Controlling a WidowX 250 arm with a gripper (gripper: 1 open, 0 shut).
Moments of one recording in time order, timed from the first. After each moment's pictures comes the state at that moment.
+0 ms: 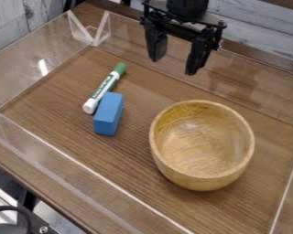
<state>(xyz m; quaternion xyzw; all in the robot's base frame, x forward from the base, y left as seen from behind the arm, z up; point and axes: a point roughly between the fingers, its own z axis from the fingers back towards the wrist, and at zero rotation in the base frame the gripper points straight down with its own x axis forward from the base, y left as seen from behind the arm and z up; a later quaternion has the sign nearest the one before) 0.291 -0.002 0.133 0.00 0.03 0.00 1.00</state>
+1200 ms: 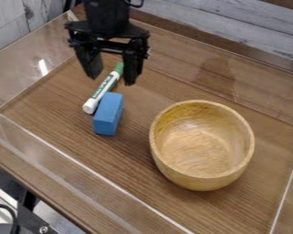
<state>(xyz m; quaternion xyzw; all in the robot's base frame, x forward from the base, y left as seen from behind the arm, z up) 0.240 0.070 0.119 -0.03 -0.04 0.13 0.99</state>
